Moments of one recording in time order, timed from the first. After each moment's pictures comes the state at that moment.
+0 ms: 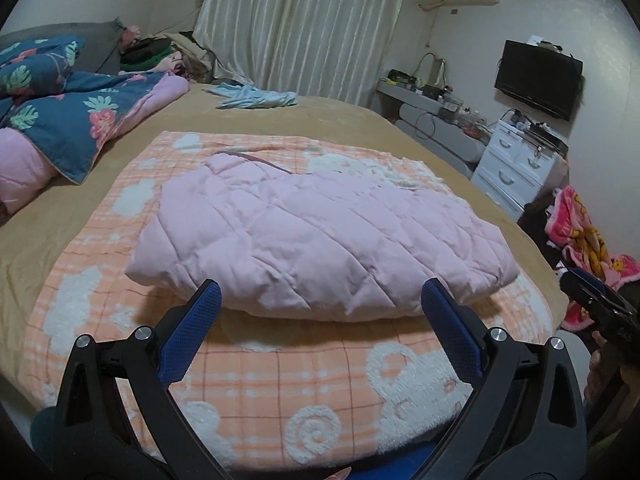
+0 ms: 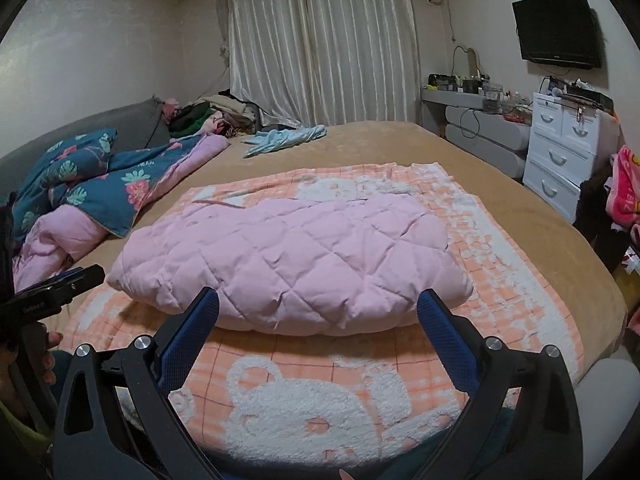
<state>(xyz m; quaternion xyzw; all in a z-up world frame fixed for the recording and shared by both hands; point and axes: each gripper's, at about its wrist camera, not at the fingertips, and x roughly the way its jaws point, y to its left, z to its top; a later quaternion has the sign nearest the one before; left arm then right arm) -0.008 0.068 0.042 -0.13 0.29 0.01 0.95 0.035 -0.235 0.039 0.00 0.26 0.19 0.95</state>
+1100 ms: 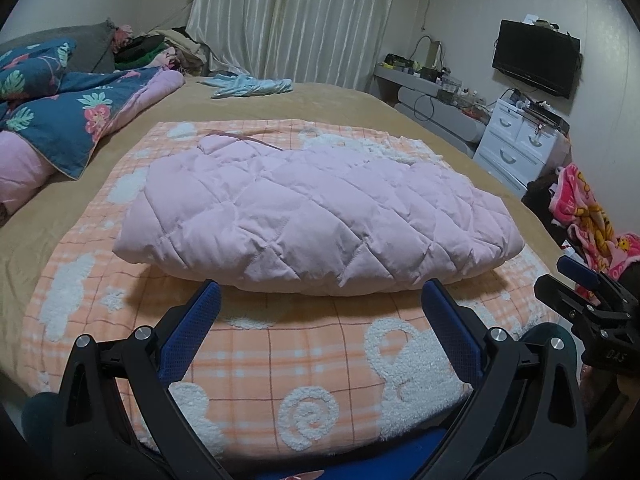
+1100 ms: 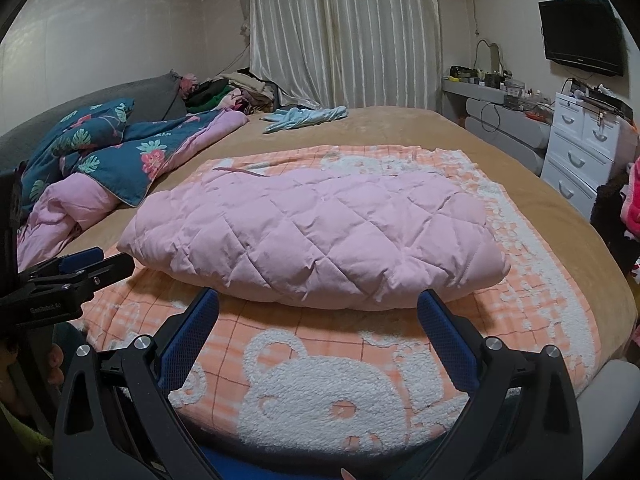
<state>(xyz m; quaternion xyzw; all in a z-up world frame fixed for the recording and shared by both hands) -0.009 0.048 0.023 -0.10 0.31 0.01 0.94 0.026 -0.201 0.013 -0.02 0.28 0.22 0.93</state>
